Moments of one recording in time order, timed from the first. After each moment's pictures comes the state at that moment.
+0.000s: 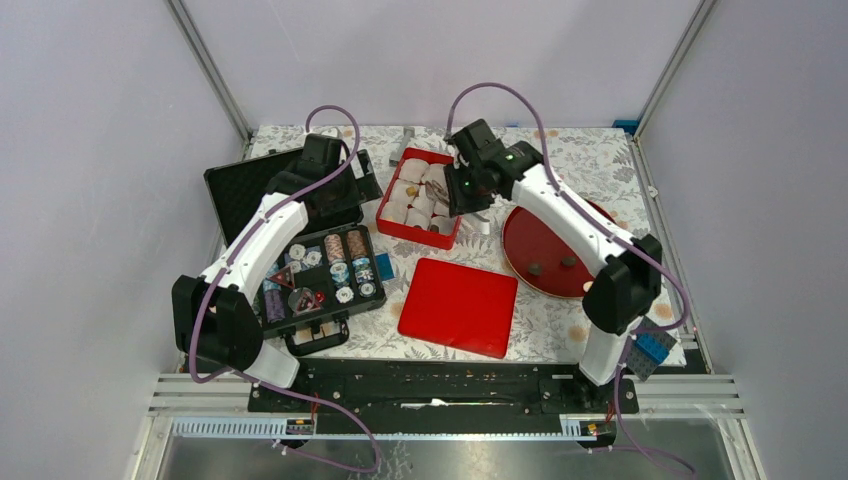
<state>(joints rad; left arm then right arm) -0.29 1.50 1.32 -0.61 0.01 -0.54 0.62 1.78 1.78 -0.97 -0.02 0.31</state>
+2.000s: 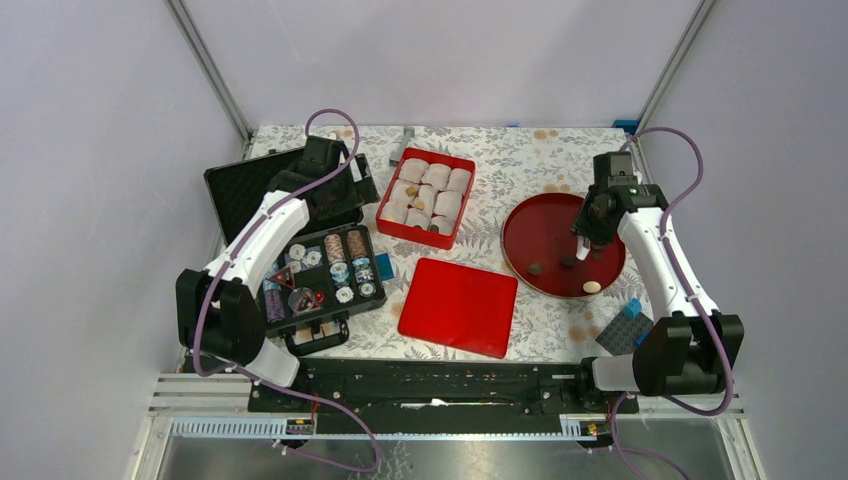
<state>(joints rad) -0.27 1.52 1.32 -0.63 0.00 -0.54 0.04 1.35 1.22 -0.93 0.16 0.50</state>
